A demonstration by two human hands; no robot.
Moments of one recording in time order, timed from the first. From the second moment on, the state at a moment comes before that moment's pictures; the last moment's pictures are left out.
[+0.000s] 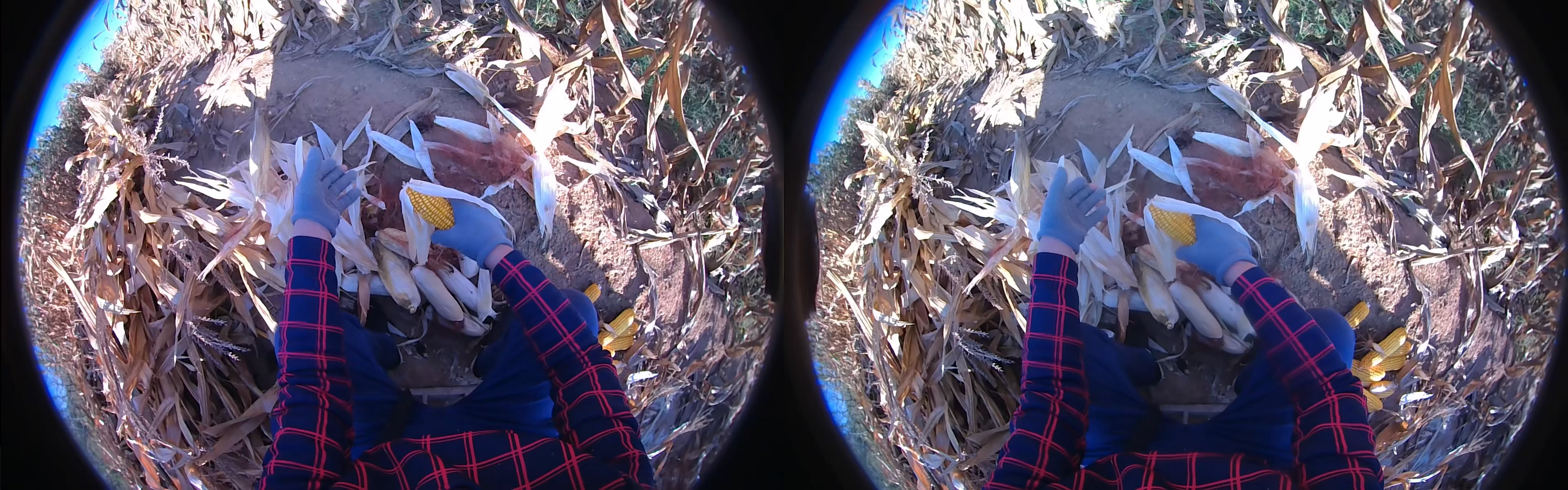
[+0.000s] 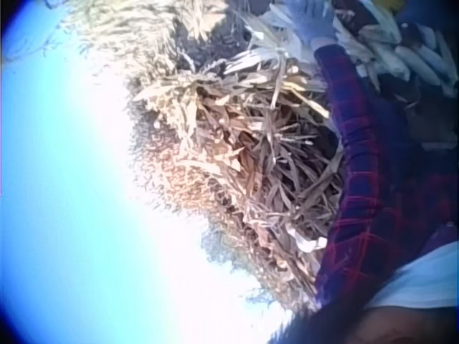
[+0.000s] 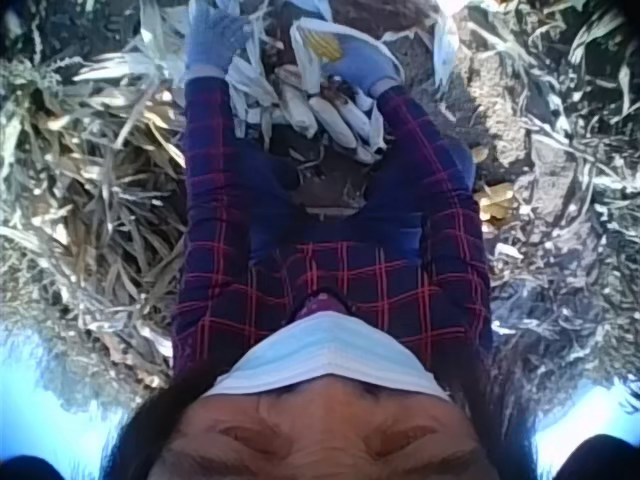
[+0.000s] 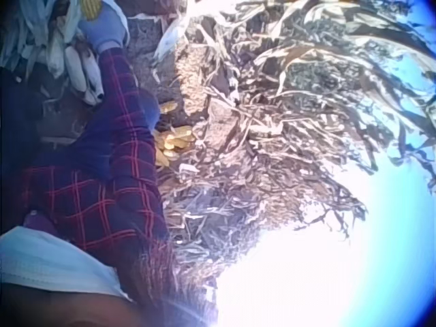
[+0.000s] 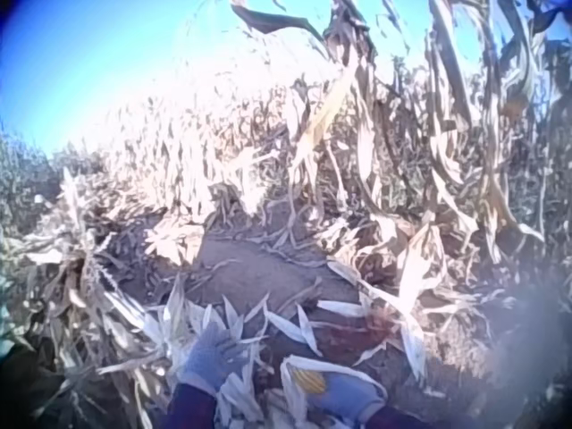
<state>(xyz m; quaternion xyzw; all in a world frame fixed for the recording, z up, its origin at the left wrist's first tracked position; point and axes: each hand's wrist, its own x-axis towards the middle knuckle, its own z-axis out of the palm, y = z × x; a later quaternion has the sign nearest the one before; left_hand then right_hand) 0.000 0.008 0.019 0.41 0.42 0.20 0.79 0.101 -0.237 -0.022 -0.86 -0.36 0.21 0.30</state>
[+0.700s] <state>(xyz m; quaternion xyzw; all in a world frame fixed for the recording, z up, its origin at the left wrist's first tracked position) 0.007 -0.054 0.027 0.60 0.29 0.09 0.74 0.093 -0.238 -0.004 -0.88 -0.45 0.00 0.15</state>
